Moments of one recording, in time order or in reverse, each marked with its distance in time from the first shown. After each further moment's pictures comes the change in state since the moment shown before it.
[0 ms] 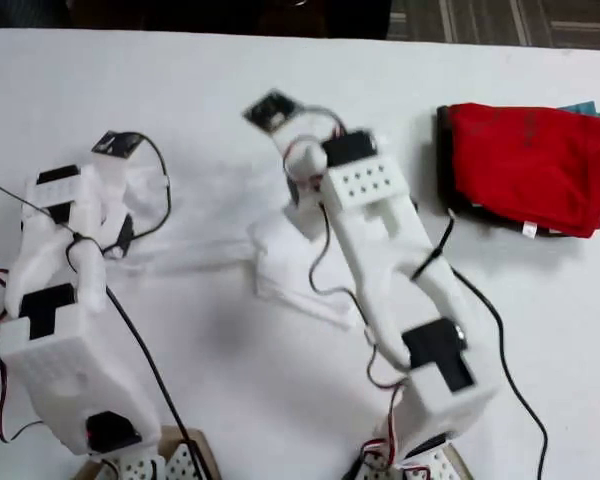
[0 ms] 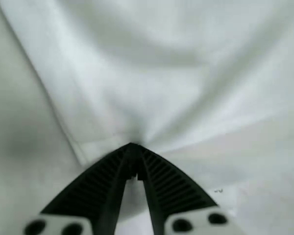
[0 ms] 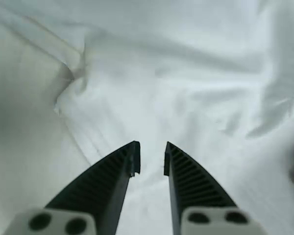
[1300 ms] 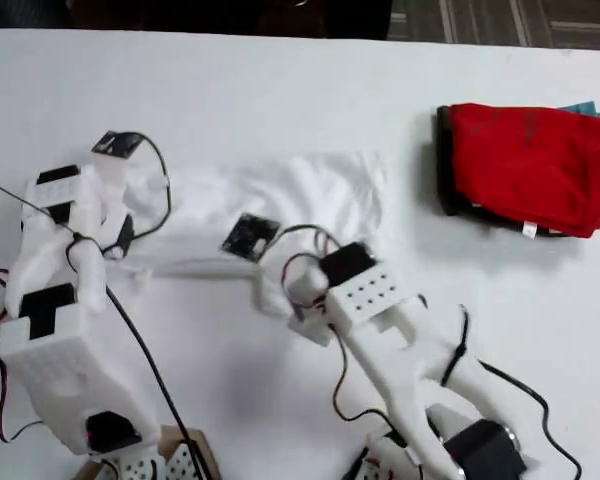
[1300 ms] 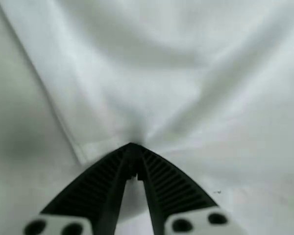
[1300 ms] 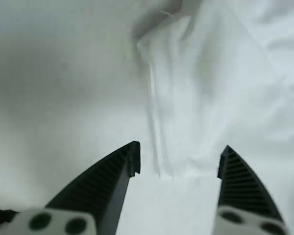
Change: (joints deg) left arm 0.0 0.0 0.0 0.0 0.0; right arm -11.5 -27.6 38.0 -6.1 8.4
